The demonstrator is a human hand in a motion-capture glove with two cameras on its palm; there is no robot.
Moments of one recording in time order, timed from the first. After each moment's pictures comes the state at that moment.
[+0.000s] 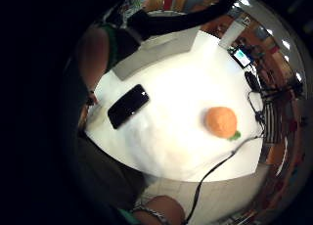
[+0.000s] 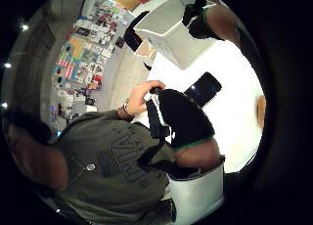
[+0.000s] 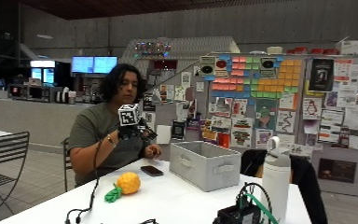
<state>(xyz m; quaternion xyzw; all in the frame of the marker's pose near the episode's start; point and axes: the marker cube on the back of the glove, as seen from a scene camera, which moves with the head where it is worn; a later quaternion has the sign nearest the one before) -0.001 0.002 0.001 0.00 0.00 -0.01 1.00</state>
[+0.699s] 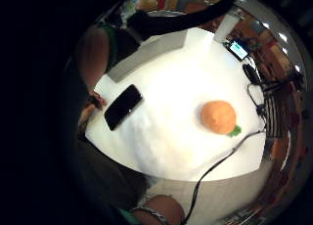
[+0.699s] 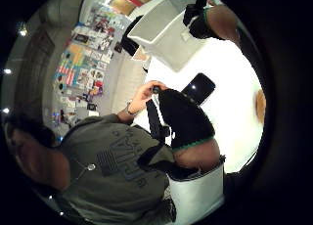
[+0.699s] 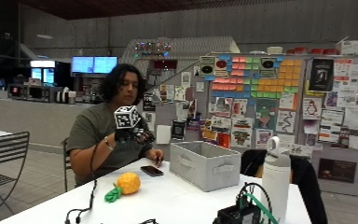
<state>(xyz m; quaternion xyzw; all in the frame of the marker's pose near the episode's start) 0.050 -0.002 -0.005 0.01 0.01 0.04 1.00</state>
